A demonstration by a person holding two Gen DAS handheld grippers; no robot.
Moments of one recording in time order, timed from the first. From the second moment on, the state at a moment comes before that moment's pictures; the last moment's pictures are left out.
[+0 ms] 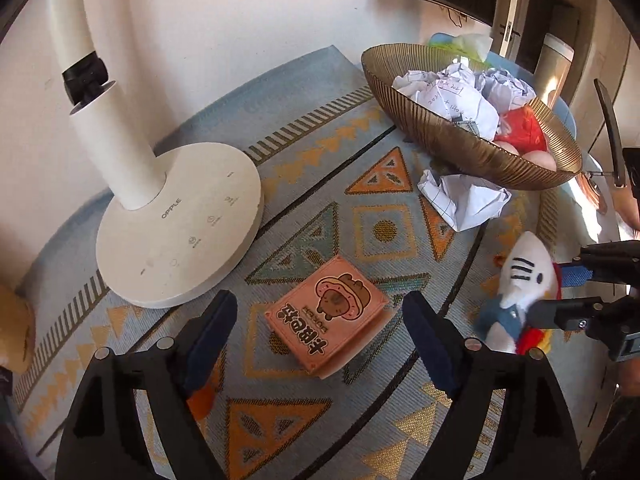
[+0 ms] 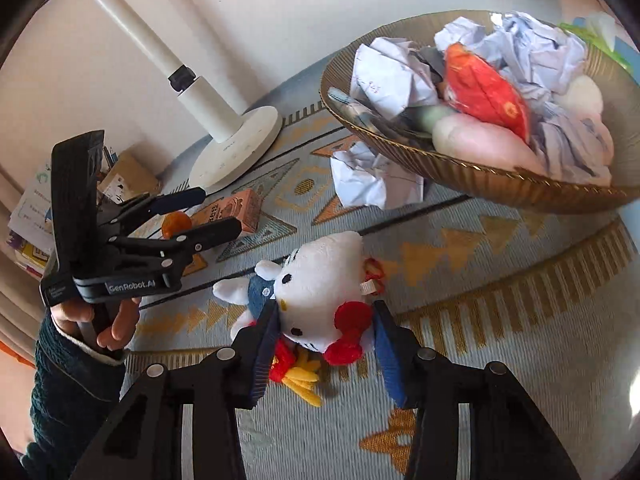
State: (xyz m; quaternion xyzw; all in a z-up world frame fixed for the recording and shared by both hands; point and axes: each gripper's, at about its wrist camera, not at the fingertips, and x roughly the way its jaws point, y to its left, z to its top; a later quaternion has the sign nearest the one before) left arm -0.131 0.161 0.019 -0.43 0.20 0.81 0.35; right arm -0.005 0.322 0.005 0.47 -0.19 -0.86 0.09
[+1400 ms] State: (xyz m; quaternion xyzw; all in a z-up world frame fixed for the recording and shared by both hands) left arm -0.005 0.086 0.013 -0.40 -0.01 0.90 0.16; right arm 0.052 0.308 0.002 0.46 -0.13 -0.86 0.17
